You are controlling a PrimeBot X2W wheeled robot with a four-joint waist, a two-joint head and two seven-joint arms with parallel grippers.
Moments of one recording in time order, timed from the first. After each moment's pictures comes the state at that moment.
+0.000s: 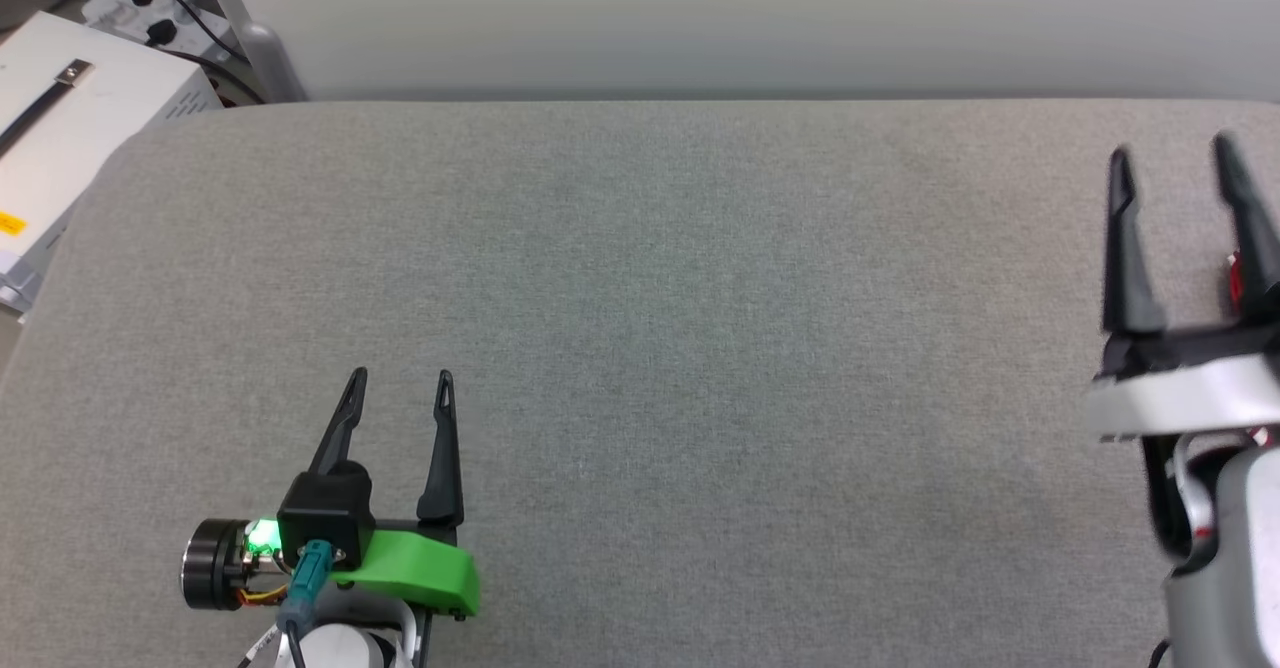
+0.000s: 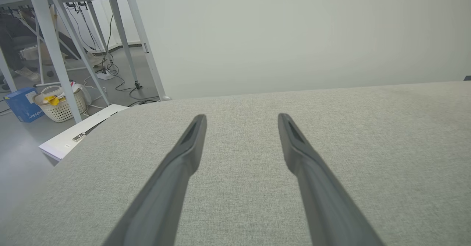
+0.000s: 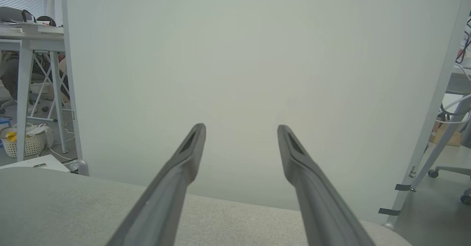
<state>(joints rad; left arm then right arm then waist) -0.04 0.09 -0.09 0.09 -0.05 0.01 -0.26 -0.28 -0.14 -0.09 -0.01 0.06 0.13 -0.26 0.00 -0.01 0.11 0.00</state>
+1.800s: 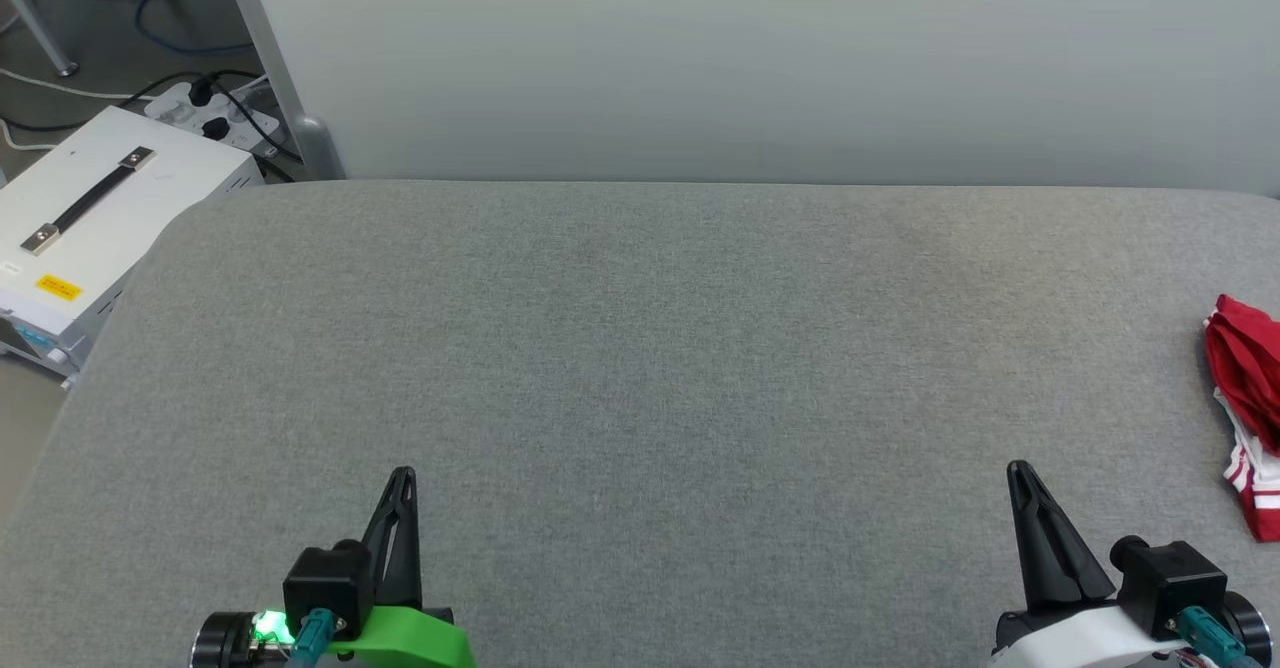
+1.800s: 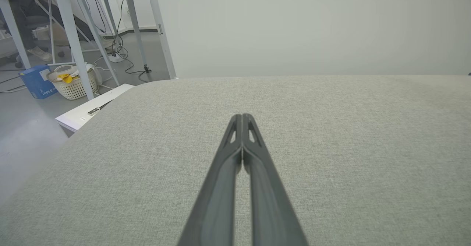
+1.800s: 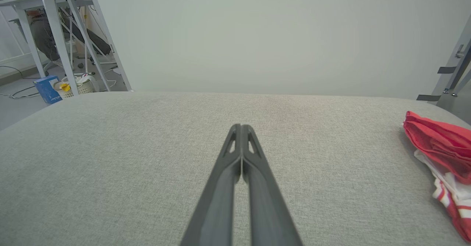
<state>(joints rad) 0.07 0.07 -0.06 0.15 -0.06 -0.01 -0.25 0.12 -0.05 0.01 0.06 0.12 0.13 -0.25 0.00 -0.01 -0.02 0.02</state>
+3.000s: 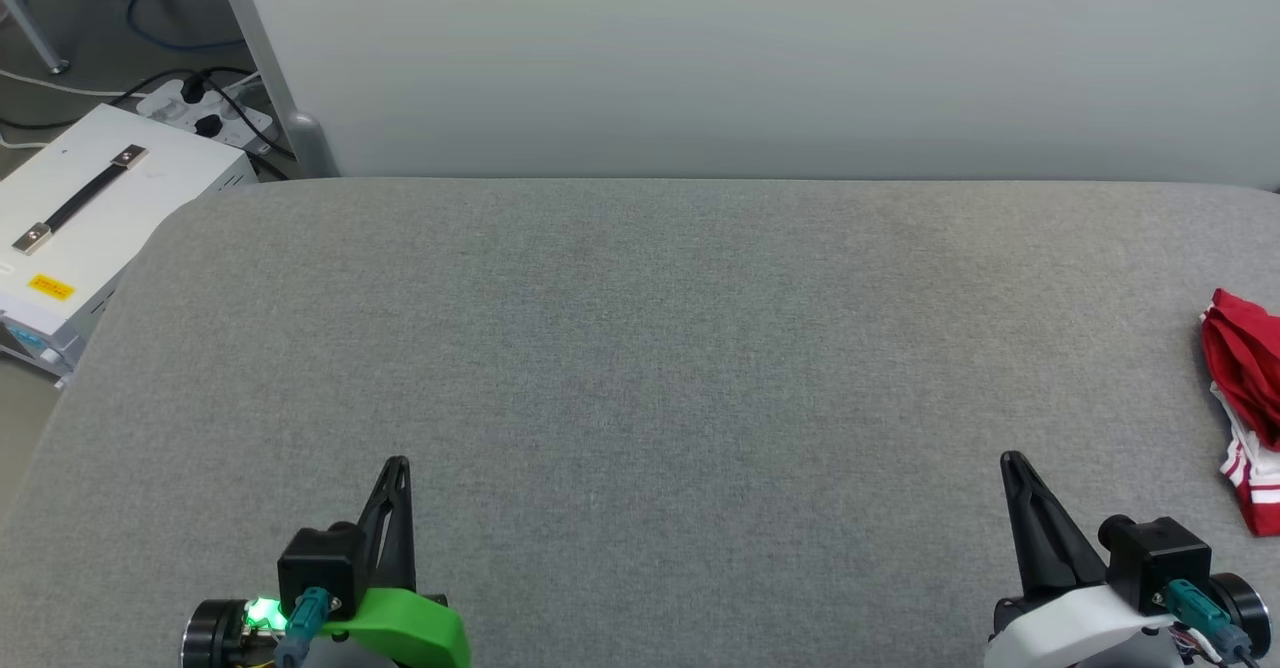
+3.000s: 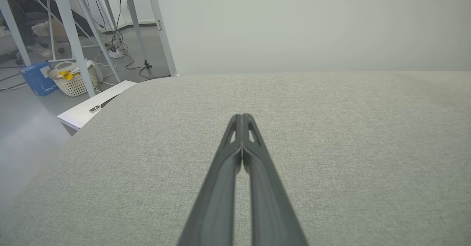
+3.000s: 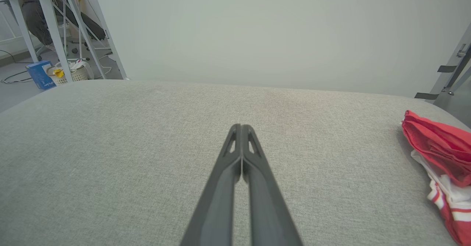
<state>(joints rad) 0.06 0.07 -0.05 0.10 -0.05 -0.01 -0.17 0.10 -0.05 0.01 0.05 0.09 0.13 -0.18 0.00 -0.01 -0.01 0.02</state>
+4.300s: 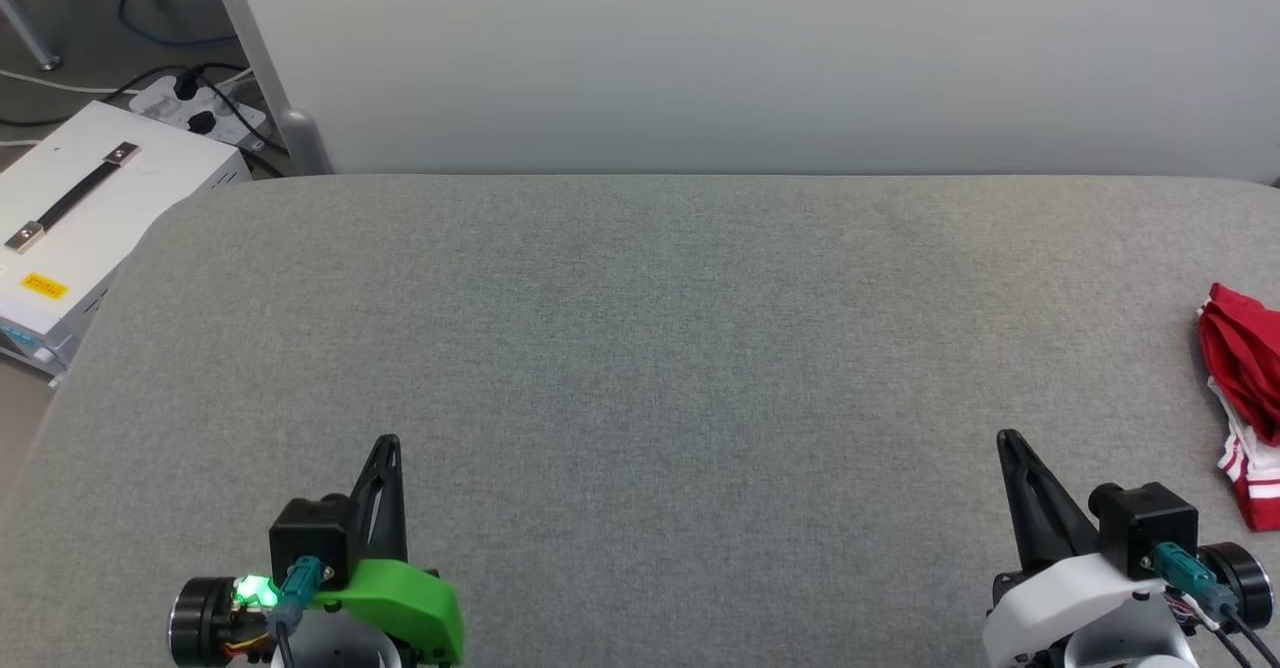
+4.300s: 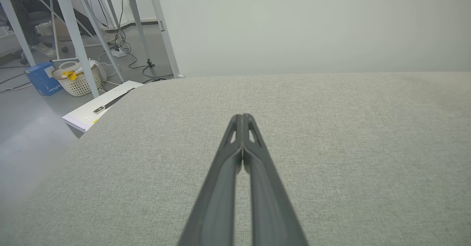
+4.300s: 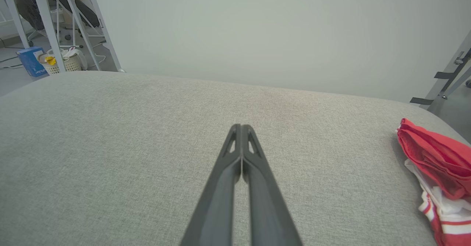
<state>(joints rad) 0.05 0.06 -0.03 0.06 -0.03 -0.01 -0.09 0.06 -0.05 0.00 0.03 0.05 0.13 -0.10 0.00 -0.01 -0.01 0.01</state>
